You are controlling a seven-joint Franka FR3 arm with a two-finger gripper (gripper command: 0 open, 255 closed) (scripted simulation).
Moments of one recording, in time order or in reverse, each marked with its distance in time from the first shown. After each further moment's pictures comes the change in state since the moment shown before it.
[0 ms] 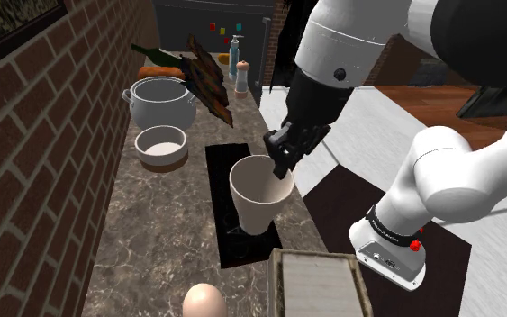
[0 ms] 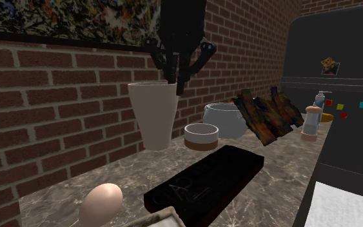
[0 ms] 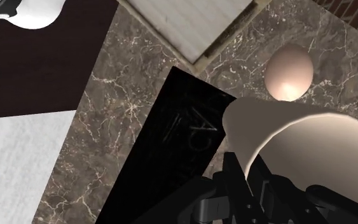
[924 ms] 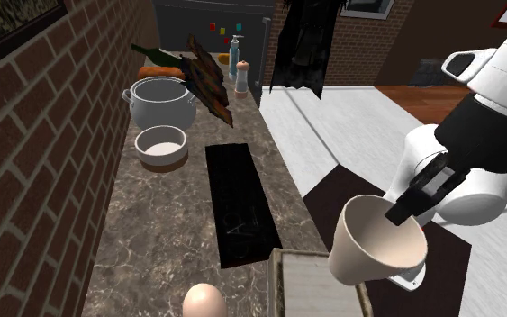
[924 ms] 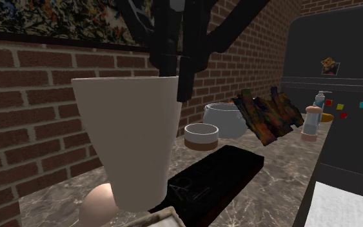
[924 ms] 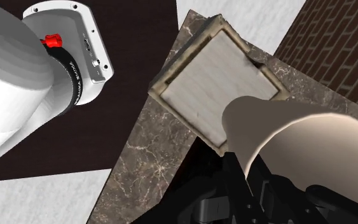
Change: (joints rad) arm 0.227 -0.476 0.020 -0.118 0.109 -0.338 0.211
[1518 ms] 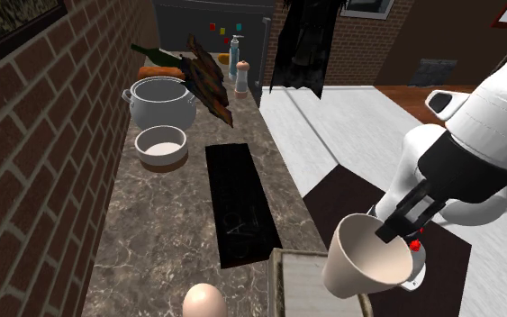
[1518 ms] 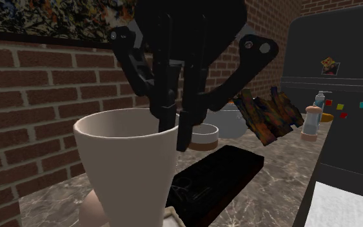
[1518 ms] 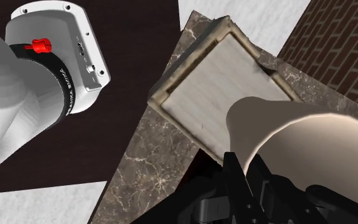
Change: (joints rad) arm 0.039 -0.059 0.058 -0.118 0.058 0.059 0.008
